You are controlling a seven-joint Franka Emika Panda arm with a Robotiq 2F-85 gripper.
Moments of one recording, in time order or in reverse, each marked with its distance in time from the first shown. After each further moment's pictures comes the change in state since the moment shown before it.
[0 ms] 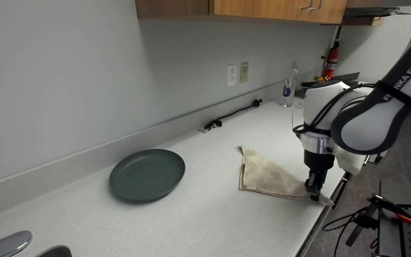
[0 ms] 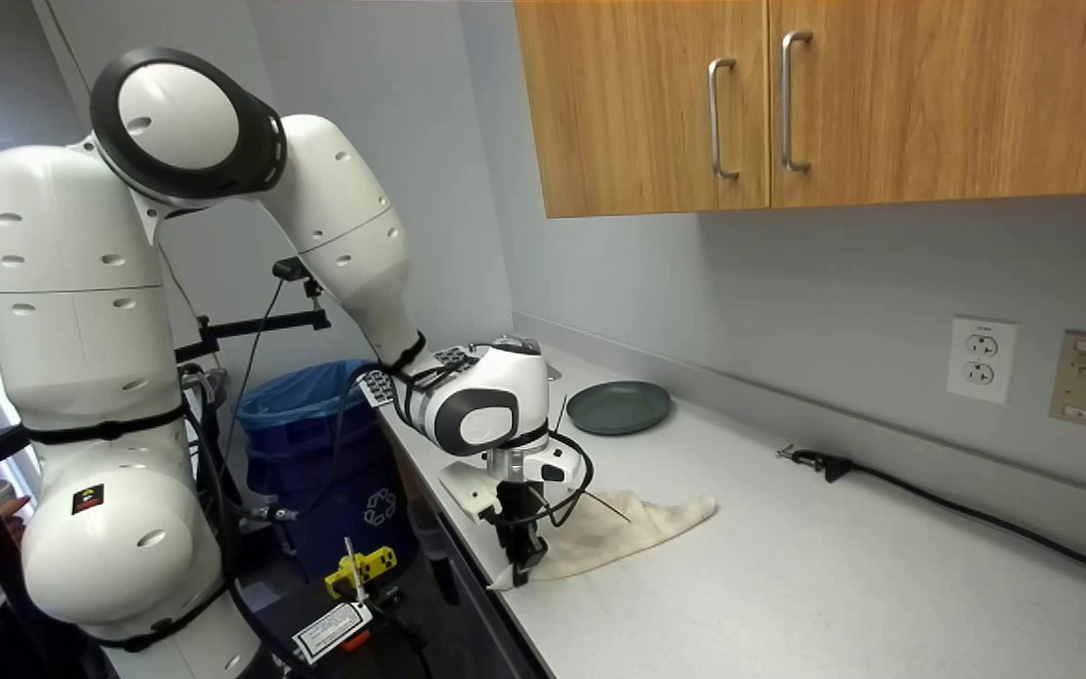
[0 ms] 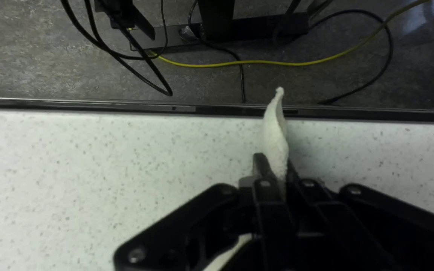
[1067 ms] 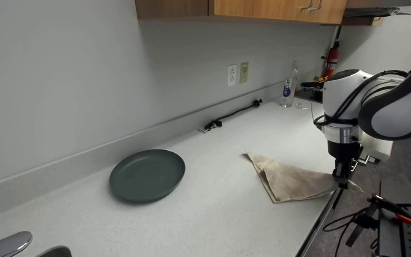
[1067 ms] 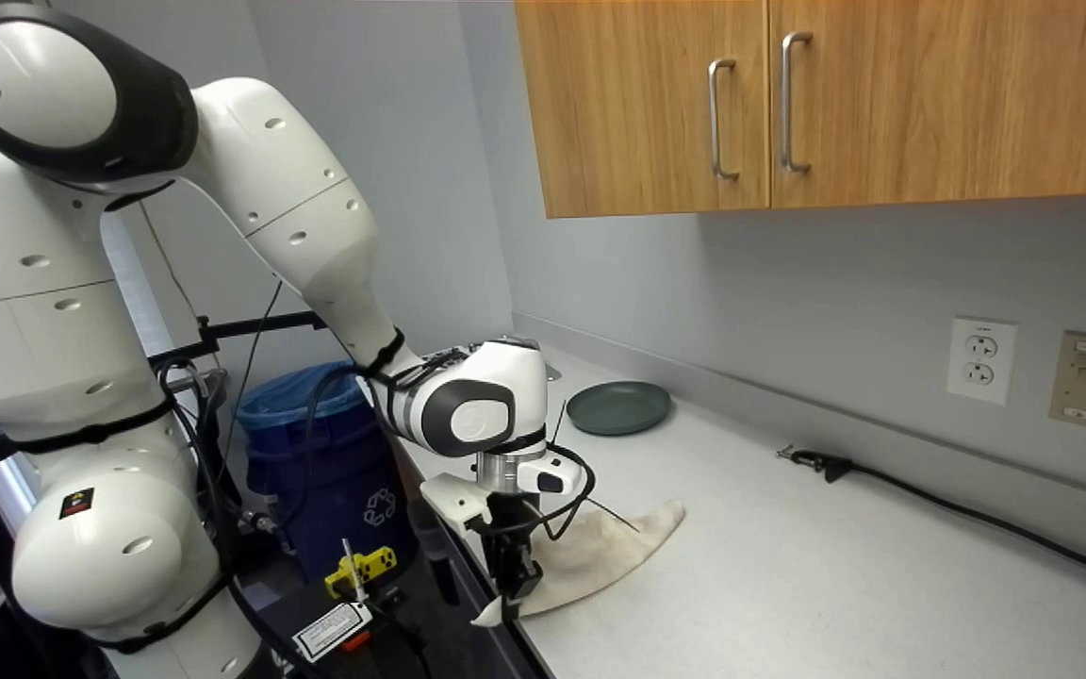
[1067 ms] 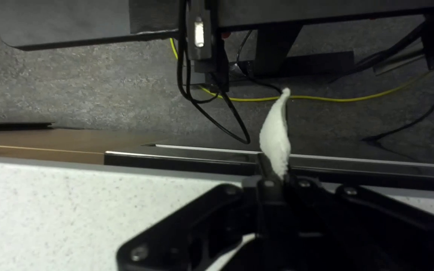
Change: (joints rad) arm -0.068 -0.160 -0.098 -0.098 -0.240 -0.149 0.036
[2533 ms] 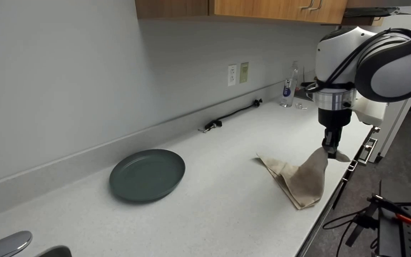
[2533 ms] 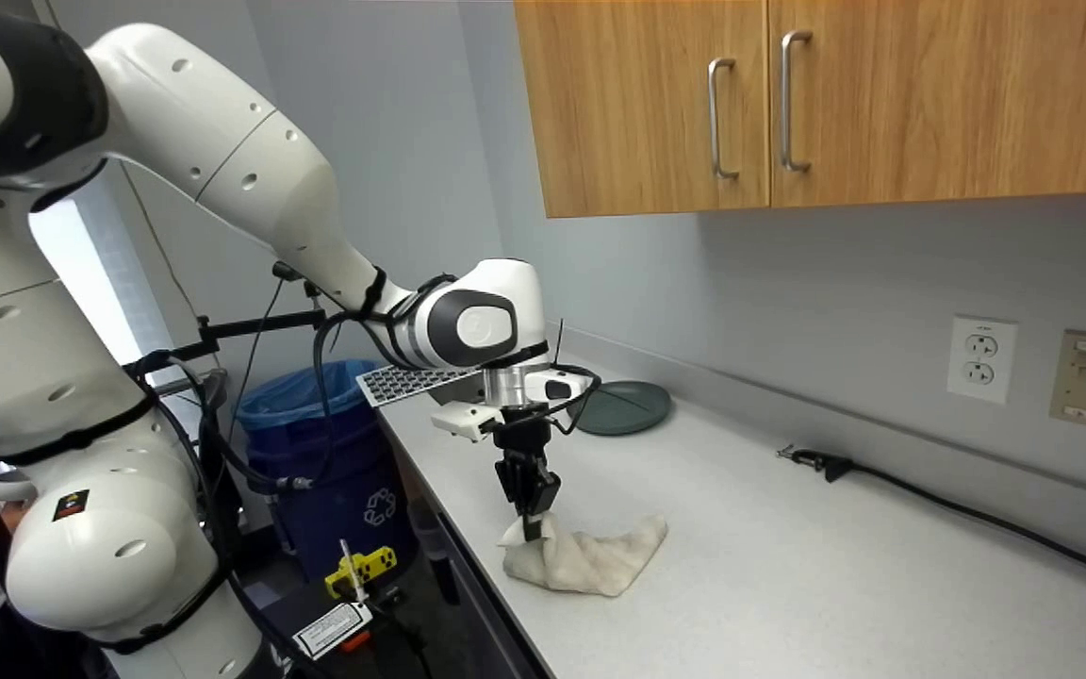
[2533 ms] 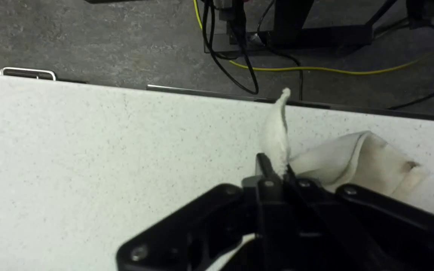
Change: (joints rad) arm -0.031 -0.165 0.109 0.128 -0.034 -0.222 0.024
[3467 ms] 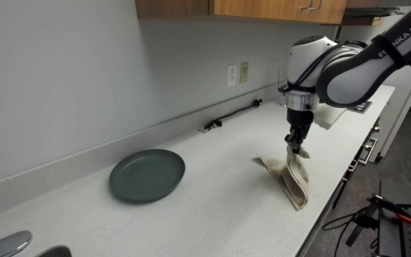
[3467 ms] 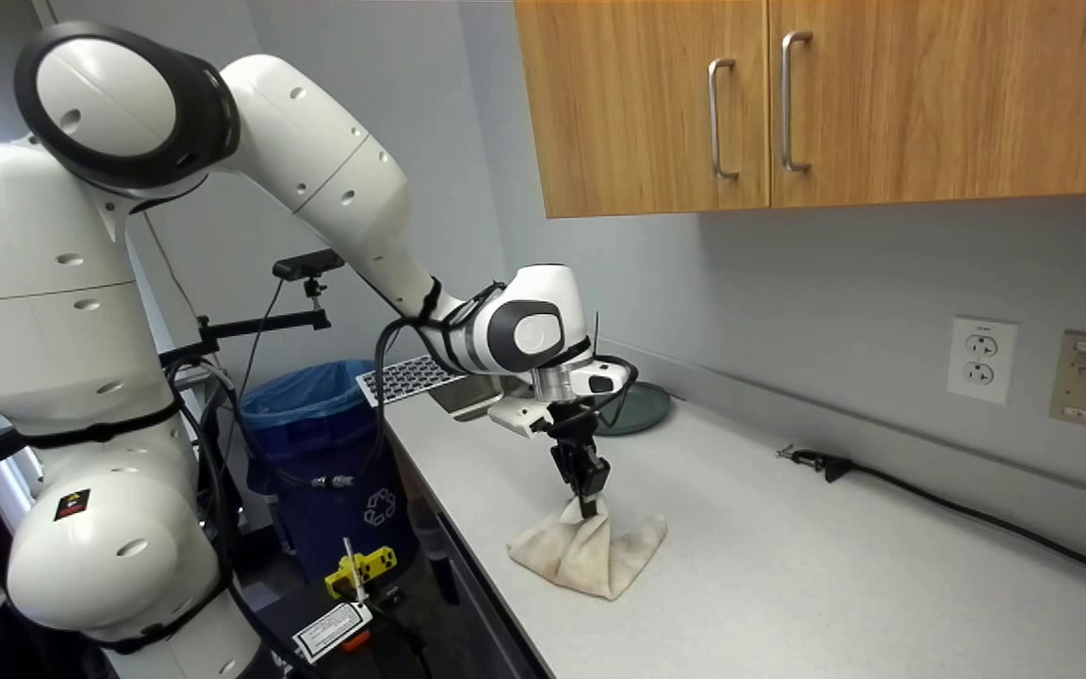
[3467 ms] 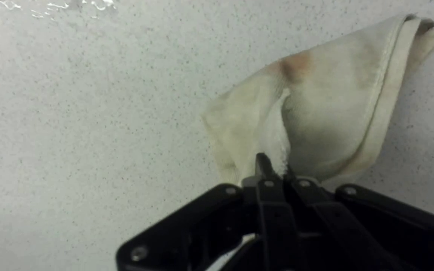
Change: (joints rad) arm 0.007 0.233 0.003 0.197 -0.002 0.156 0.140
